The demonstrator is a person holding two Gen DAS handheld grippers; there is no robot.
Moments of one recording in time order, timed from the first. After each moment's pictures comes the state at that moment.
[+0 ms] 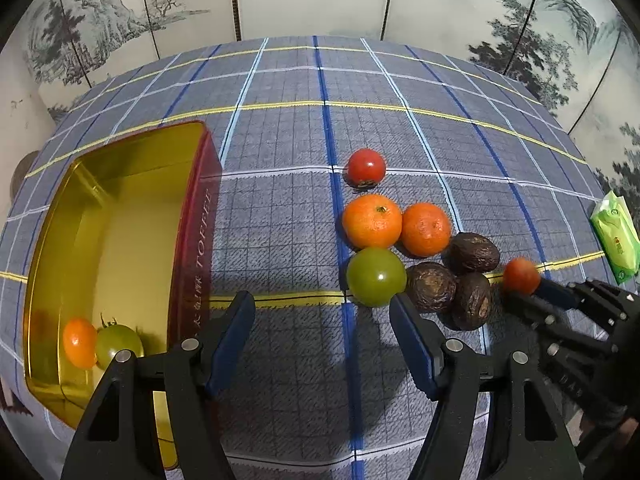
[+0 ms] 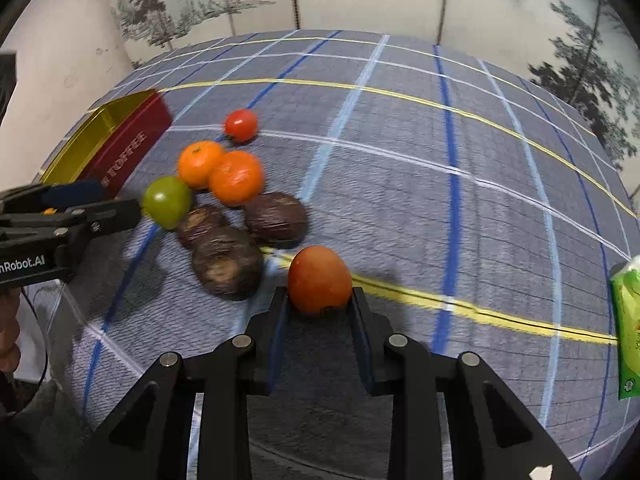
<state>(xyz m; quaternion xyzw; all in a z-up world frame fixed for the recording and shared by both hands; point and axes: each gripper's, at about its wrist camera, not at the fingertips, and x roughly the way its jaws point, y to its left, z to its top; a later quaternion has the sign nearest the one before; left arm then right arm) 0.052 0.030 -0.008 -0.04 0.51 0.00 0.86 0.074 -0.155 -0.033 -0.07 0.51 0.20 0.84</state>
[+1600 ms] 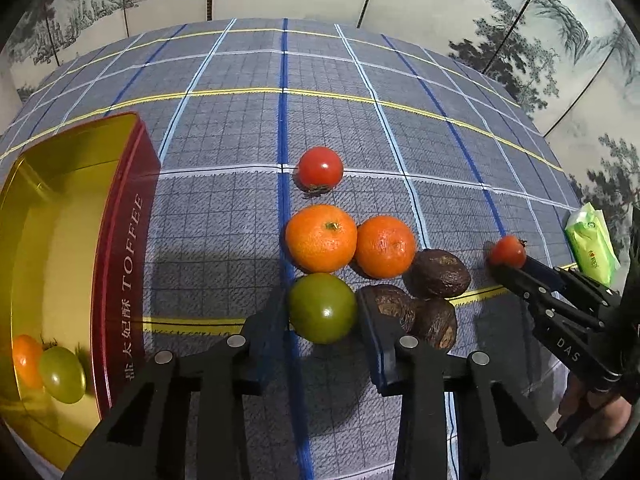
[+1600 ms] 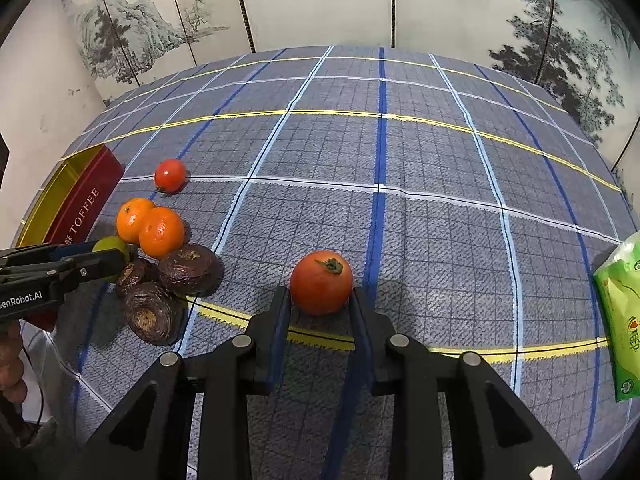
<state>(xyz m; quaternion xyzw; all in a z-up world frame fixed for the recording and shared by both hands) 0.081 0.018 -0.020 -0.09 0.53 -0.05 0.84 0.108 -0.194 -0.034 -0.02 0.49 0.16 0.85</state>
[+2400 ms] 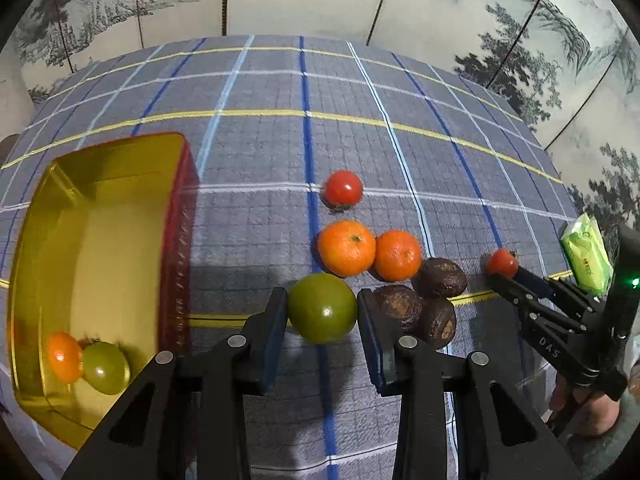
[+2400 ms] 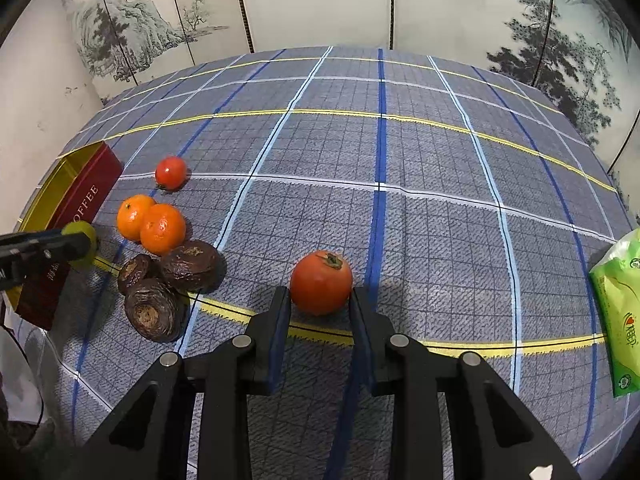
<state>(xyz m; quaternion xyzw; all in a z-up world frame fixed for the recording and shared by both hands) 0.066 0.043 0.012 -0.09 0.51 -0.04 0.85 0.102 -0.190 -0.033 -0.03 0.49 0.15 0.86</state>
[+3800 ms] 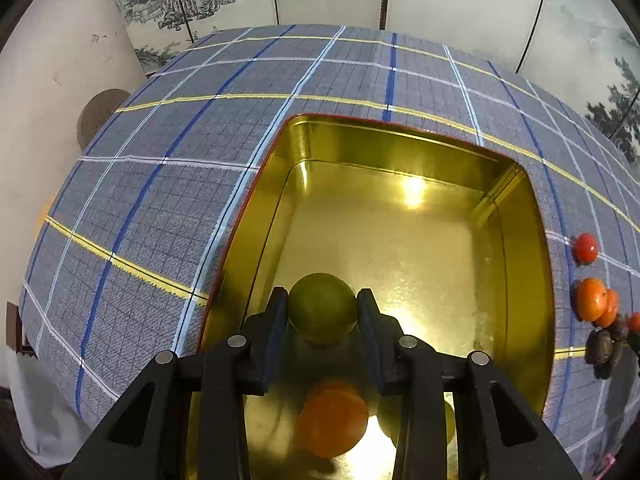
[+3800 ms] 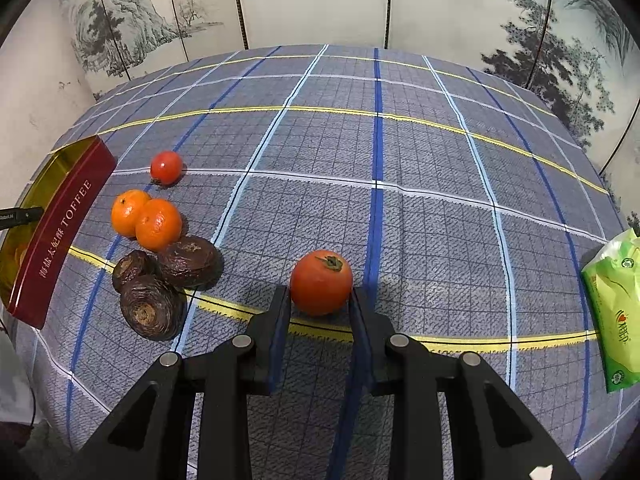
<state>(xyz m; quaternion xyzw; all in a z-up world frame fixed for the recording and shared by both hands) 0.052 0.228 -0.019 -0.09 0.52 0.16 0.84 0.099 -0.186 -0.033 -0.04 0.49 0.14 0.86</state>
